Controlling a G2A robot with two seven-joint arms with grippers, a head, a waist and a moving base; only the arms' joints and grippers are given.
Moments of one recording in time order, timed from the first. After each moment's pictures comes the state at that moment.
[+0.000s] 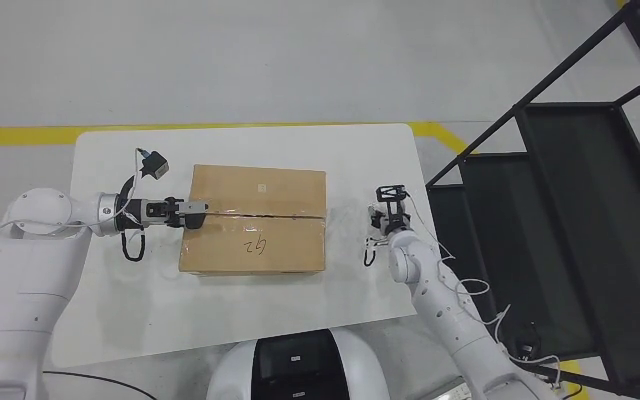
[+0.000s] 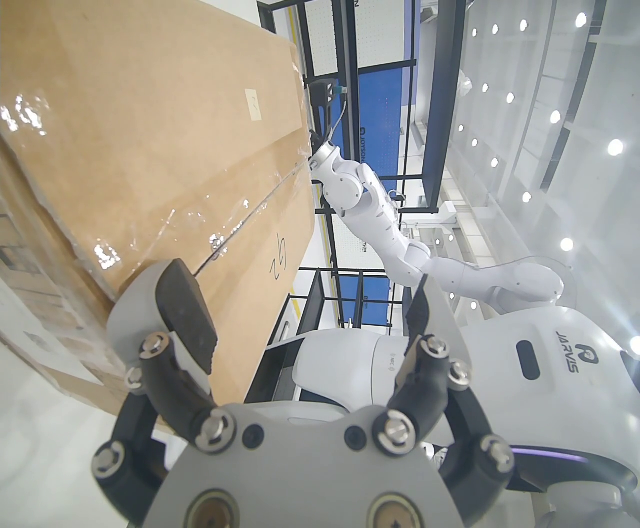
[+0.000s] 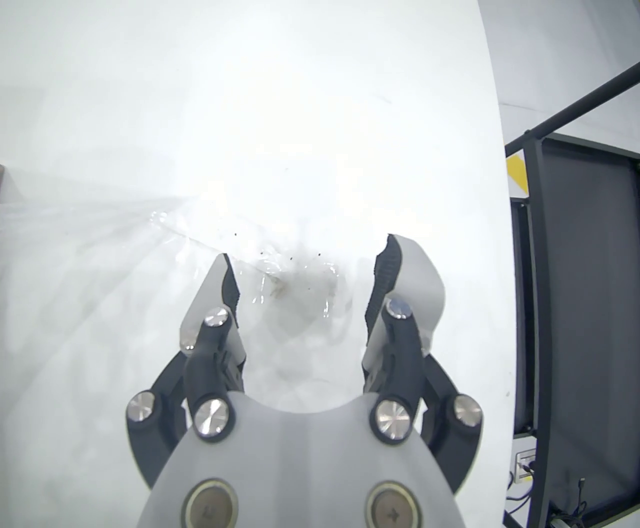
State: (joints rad) left arm 0.87 -0.95 -1.21 -1.12 -0.37 -0.33 -1.49; right arm -1.27 -1.32 1.23 -1.21 -1.22 0.22 0.28
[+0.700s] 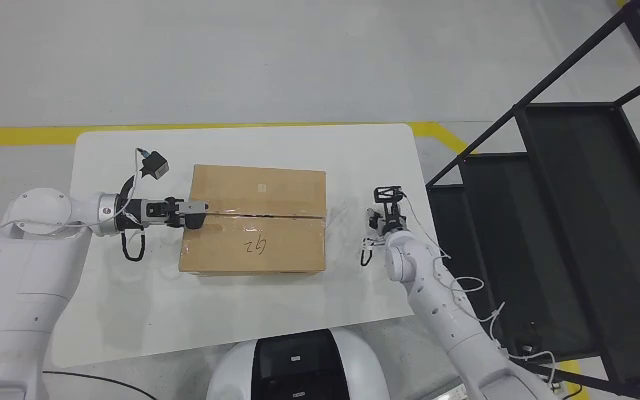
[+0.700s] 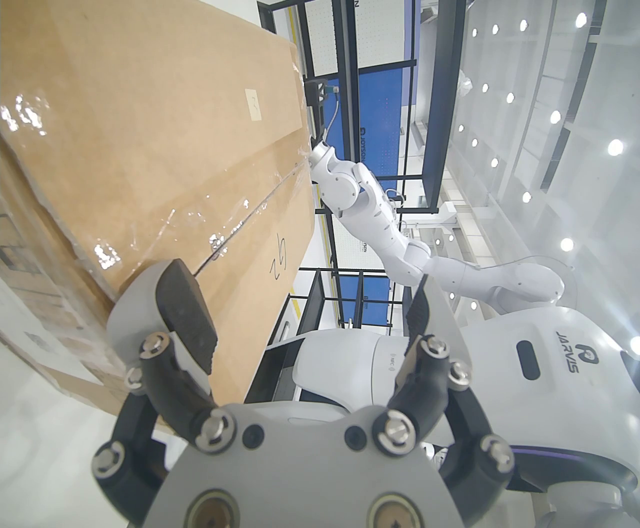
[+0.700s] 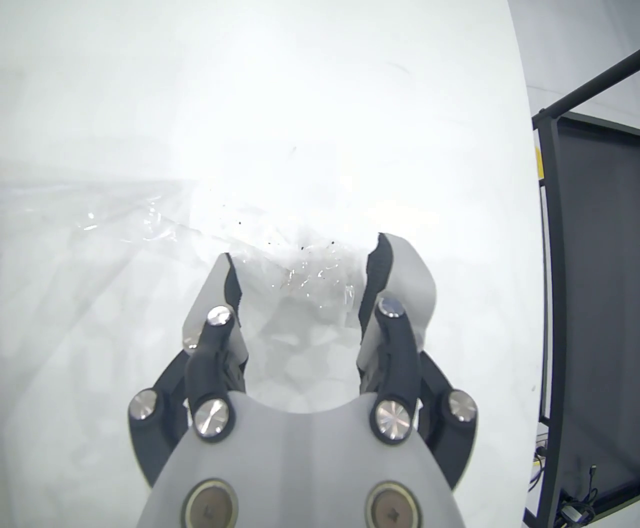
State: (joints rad) left arm 0.87 -0.95 -1.21 -1.12 -0.37 -0.33 -1.49; right arm -1.26 -1.34 1.23 -1.18 -1.21 0.25 0.28
